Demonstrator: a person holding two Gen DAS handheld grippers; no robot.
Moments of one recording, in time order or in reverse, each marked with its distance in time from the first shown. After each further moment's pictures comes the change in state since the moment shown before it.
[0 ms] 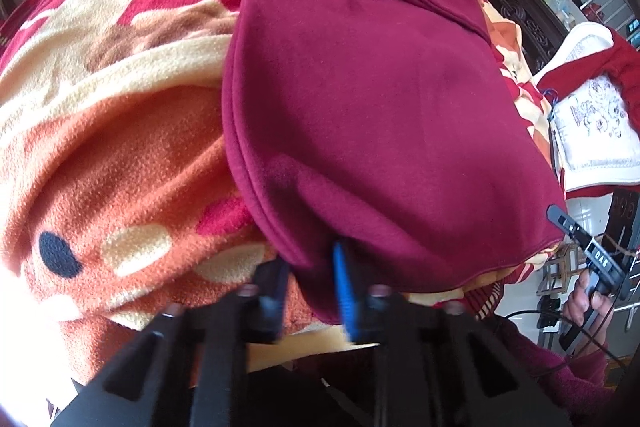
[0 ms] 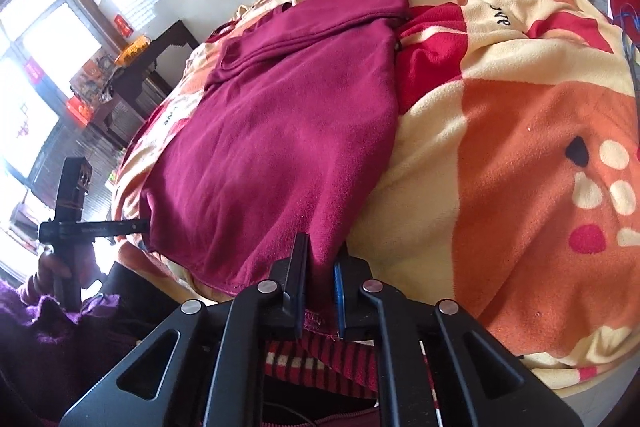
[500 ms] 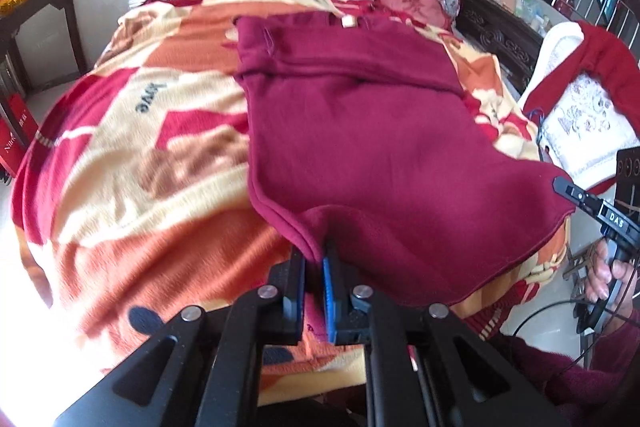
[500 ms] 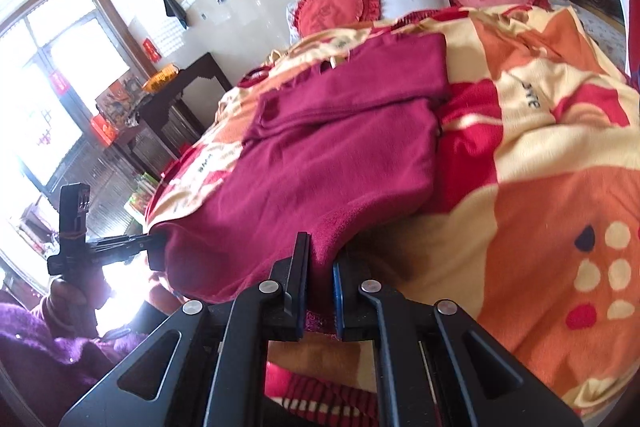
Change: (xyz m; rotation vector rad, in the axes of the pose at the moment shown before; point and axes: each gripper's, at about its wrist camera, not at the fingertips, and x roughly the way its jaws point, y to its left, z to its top) left arm -0.070 -0.014 0.018 0.110 -0.260 0.072; right arm -0.027 0.032 0.048 -0.054 -0.152 0.070
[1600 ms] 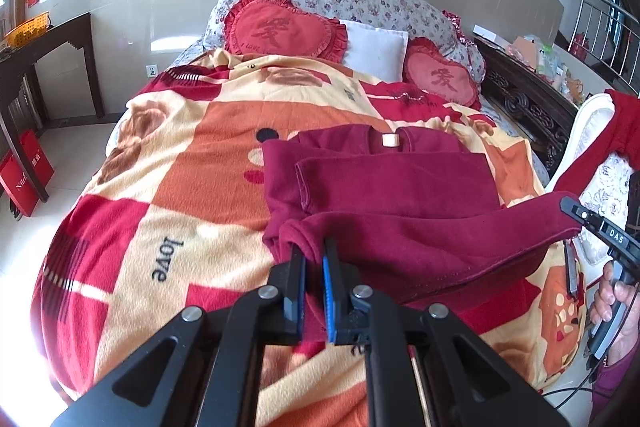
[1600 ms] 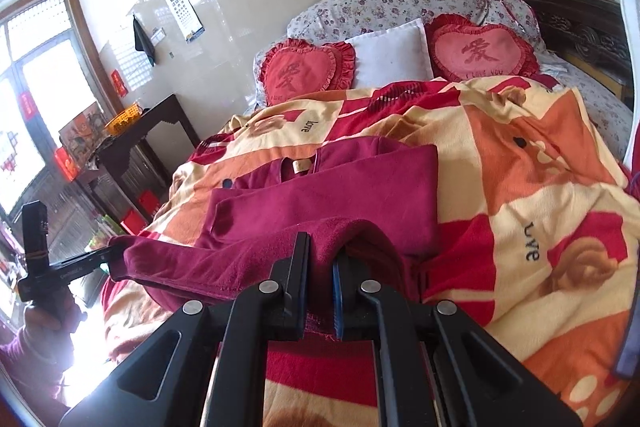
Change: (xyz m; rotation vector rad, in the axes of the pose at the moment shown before) left arm 0.024 0.028 0.154 -0.028 -0.193 0.063; right arm 0.055 -0.011 0.146 -0.020 -0.143 -0.150
